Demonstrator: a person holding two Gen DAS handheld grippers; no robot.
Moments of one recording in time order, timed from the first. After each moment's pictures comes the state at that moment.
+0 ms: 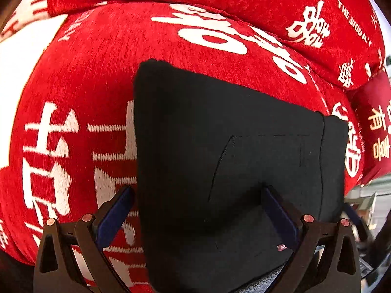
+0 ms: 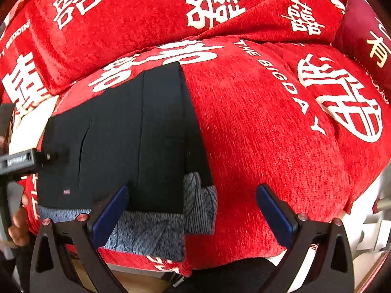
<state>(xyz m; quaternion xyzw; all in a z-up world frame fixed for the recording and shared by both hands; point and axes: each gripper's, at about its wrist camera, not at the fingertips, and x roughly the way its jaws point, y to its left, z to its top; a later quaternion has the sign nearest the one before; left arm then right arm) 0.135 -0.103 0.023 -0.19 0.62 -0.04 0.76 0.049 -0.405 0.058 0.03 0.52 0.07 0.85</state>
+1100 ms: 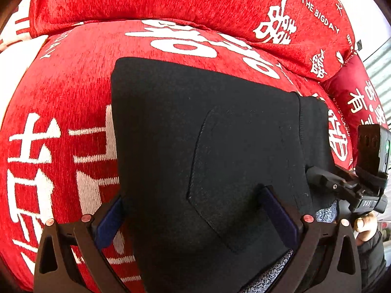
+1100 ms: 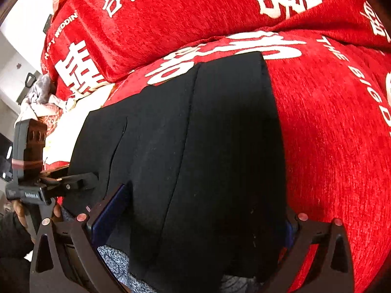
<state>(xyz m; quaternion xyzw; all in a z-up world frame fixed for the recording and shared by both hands) 0.123 -0.112 0.011 -0.16 0.55 -0.11 0.81 0.120 -0.381 0.017 0.08 0.51 0.28 0.81</state>
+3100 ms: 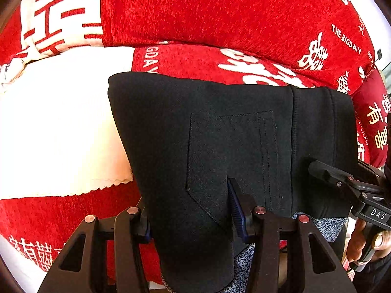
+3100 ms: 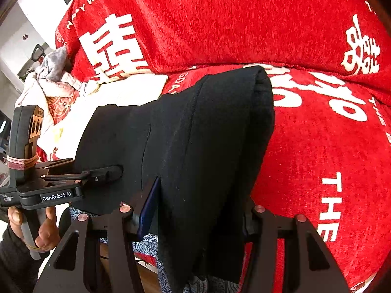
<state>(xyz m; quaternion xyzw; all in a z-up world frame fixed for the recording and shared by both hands) 0.090 0.056 0.078 -0.13 0.56 -0.04 0.82 0.082 -0.169 0.102 0.01 0.51 0.29 0.81</state>
